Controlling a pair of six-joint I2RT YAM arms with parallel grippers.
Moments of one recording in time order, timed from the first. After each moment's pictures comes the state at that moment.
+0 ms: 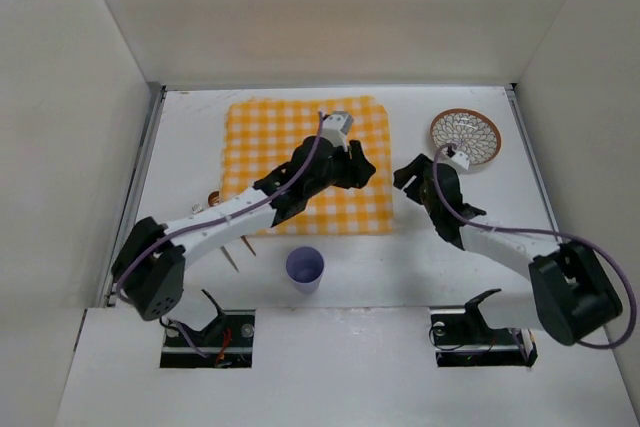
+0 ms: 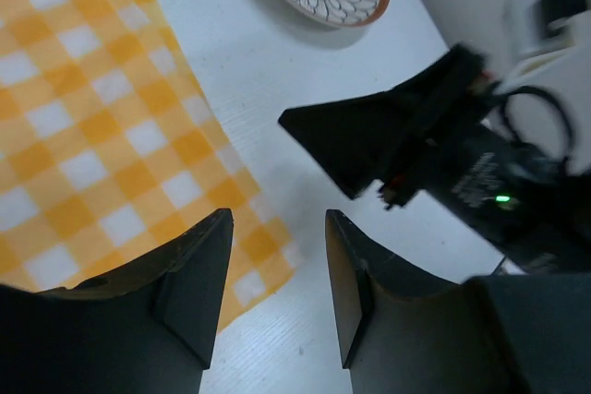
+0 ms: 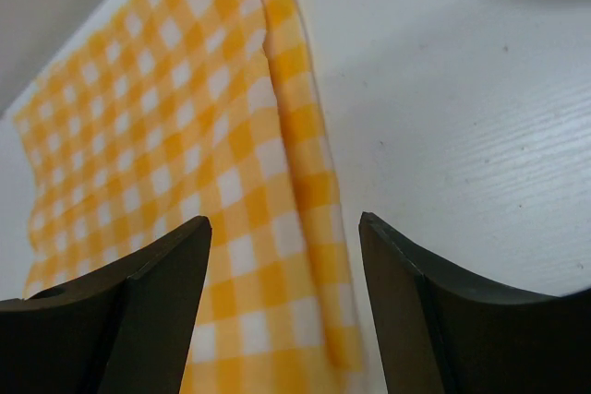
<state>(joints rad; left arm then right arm) -0.85 1.53 1.09 0.08 -0.01 -0.52 0.44 1.23 0.53 0.29 0.34 0.82</state>
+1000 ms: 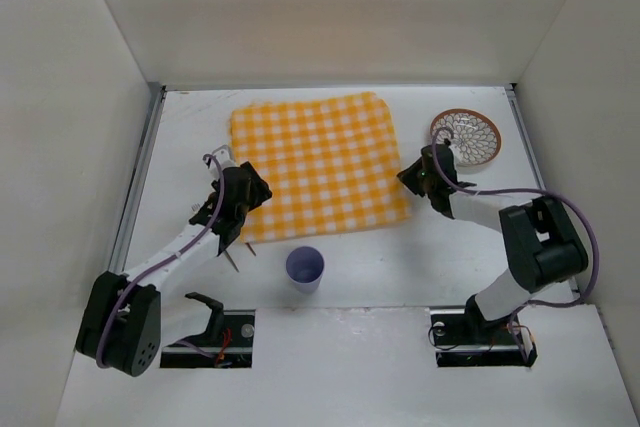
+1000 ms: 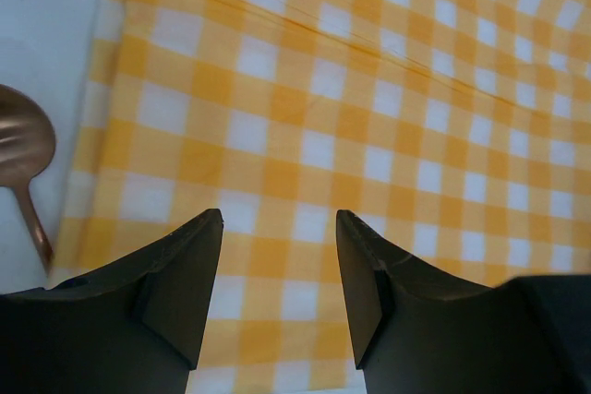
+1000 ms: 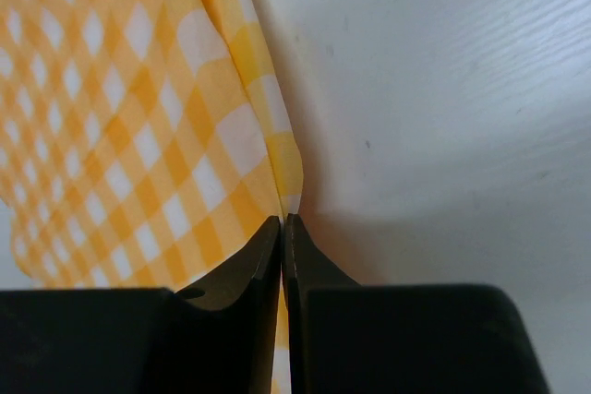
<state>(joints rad) -0.39 1.14 0.54 0.03 -0.31 -0.72 0.33 1.61 0.73 0.22 0.12 0.96</state>
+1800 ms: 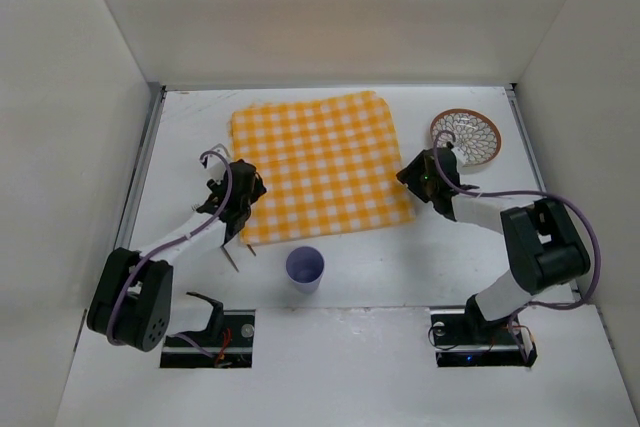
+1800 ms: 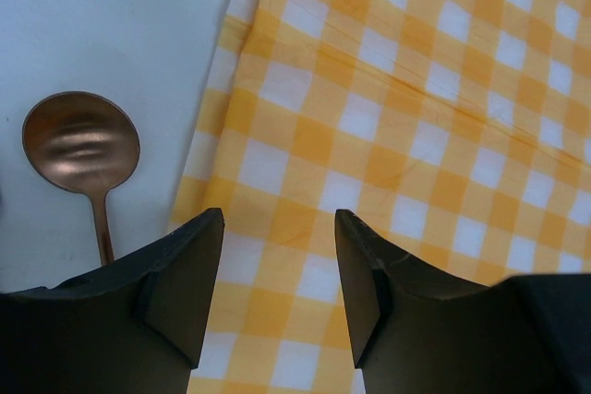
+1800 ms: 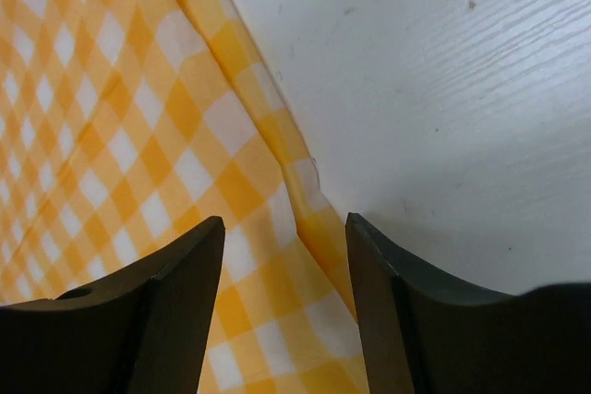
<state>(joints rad) -0.36 1.27 0.57 0.03 -0.47 -0.76 0.28 1.56 0.70 0.21 0.15 0.91</state>
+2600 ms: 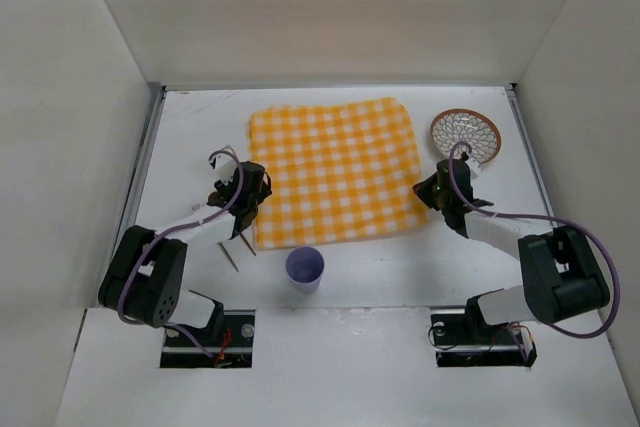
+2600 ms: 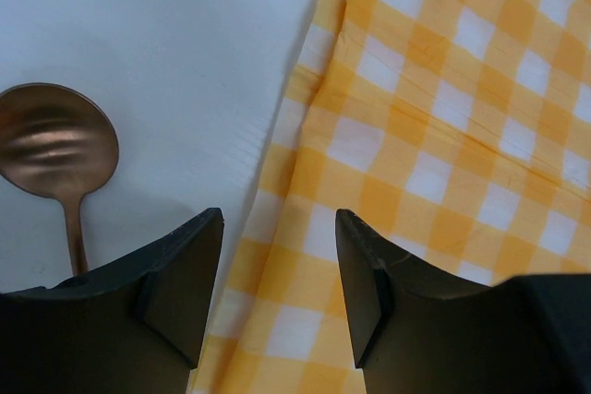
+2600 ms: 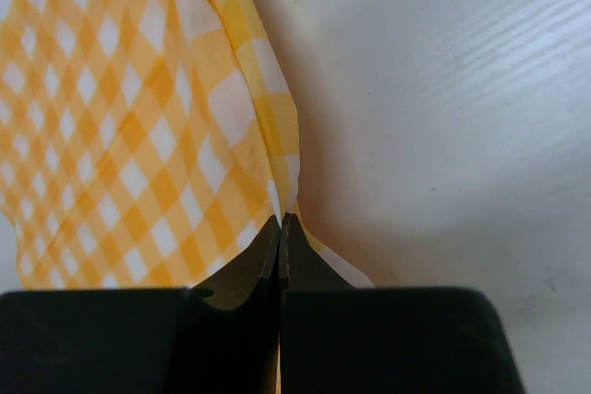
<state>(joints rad) -0.38 1.39 0.59 0.08 -0.50 -0.79 0.26 1.39 0.58 0.19 0.16 0.94</state>
